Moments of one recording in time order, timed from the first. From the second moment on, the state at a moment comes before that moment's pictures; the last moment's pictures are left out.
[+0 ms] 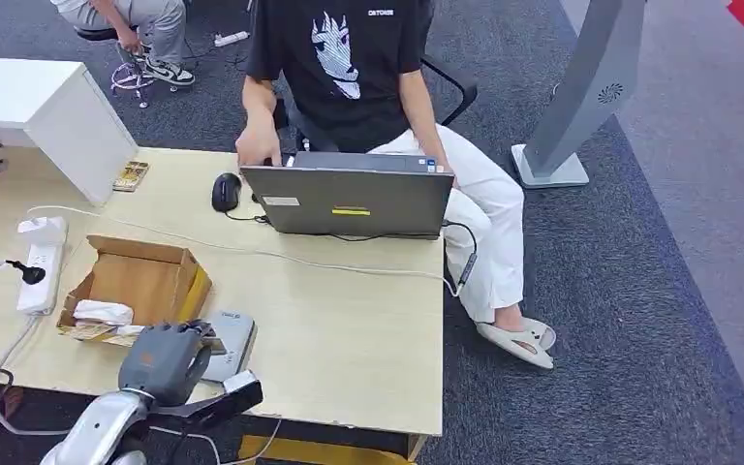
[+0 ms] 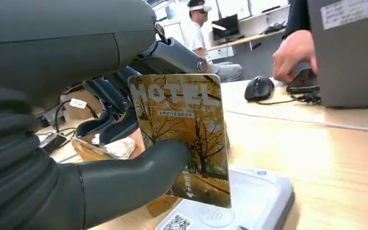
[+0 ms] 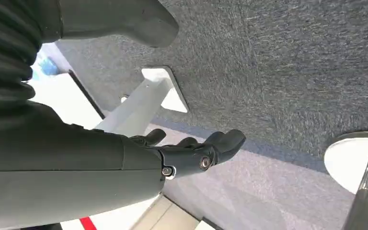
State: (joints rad) left arm 0.20 0.09 0.06 -1.77 -1.43 -0.05 -0.05; right arm 0.02 0.27 -1.18 -1.00 1.57 0.08 0.26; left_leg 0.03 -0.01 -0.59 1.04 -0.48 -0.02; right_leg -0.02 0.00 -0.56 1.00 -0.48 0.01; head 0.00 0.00
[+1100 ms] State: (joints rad) left arm 0.08 -0.04 0.24 -1.53 -1.54 0.03 -0.07; right arm 0.02 0.25 -1.12 -0.96 1.57 0.07 0.22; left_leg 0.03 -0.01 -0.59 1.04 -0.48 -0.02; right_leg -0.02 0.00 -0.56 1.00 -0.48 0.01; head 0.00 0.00
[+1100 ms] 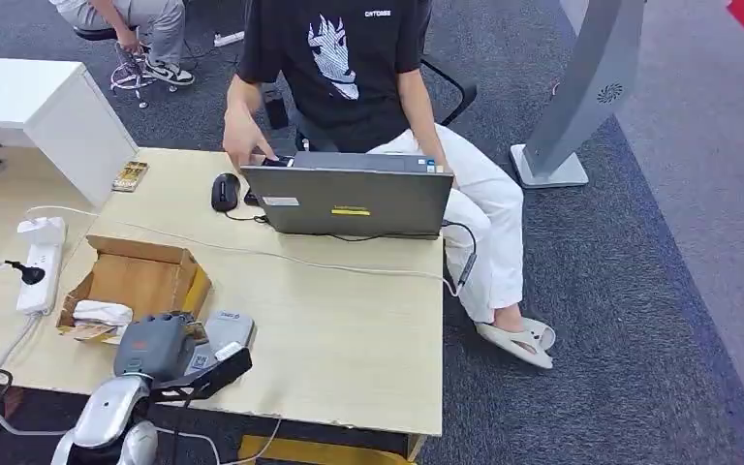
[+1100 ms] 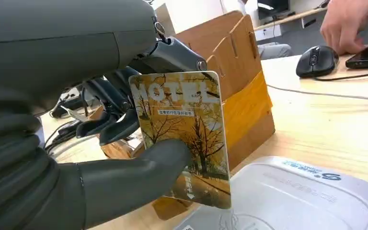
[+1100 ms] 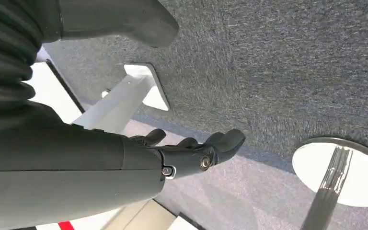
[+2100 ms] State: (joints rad) left arm 0.07 -0.07 0.26 -1.50 -1.51 0.05 -0.10; right arm 0.02 0.25 -1.10 -0.94 1.57 0.07 0.22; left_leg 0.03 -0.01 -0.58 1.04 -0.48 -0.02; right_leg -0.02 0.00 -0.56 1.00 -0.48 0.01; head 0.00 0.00
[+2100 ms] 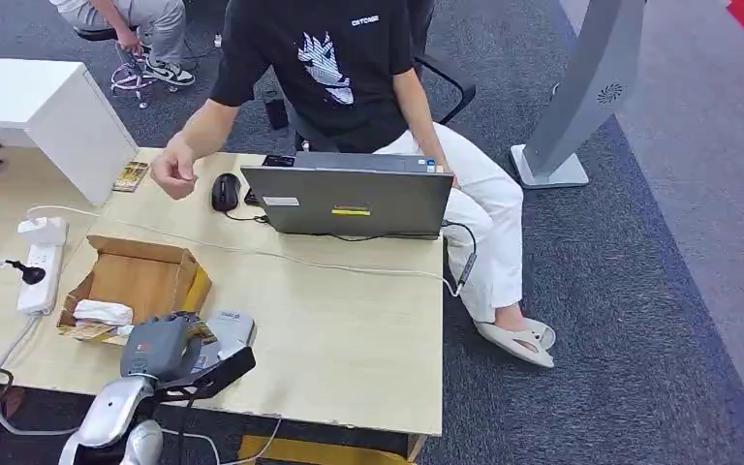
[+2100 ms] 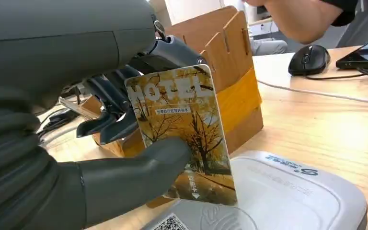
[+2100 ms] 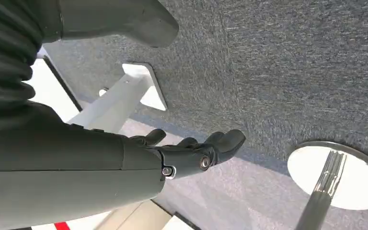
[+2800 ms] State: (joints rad) left arm -0.02 -0.08 0.28 -1.70 -1.35 -0.01 -0.12; right arm 0.03 0.25 -1.09 -0.92 1.57 0.05 0.22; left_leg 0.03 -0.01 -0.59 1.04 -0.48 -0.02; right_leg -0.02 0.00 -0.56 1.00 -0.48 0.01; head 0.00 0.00
